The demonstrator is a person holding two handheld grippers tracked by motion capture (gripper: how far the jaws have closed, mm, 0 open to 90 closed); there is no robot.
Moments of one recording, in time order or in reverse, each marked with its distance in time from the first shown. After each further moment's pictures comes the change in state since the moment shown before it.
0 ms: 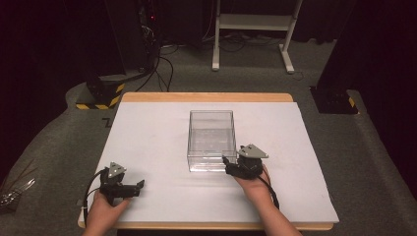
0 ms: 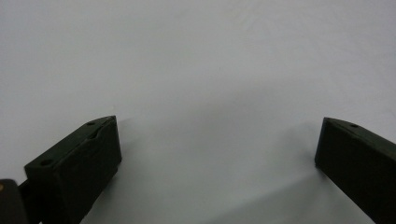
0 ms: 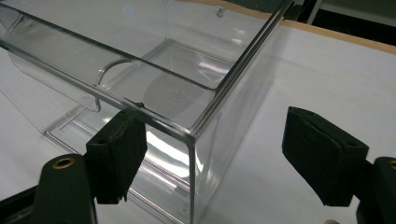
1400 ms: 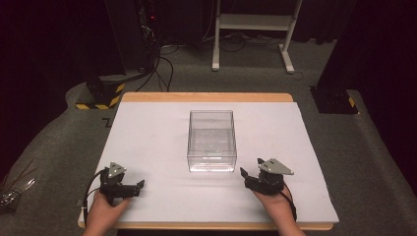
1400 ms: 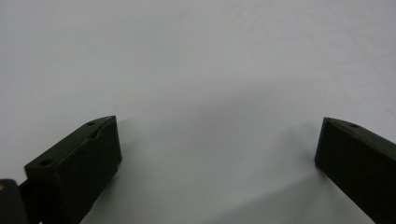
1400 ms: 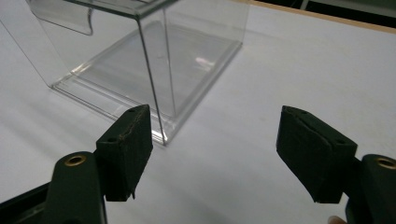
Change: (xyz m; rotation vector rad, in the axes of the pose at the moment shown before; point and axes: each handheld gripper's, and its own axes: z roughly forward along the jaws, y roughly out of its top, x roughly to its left) left arm 0.000 0.000 0.000 -0.004 0.001 -0.005; right arm -0.023 -0.035 -0.057 0.002 -0.012 0.033
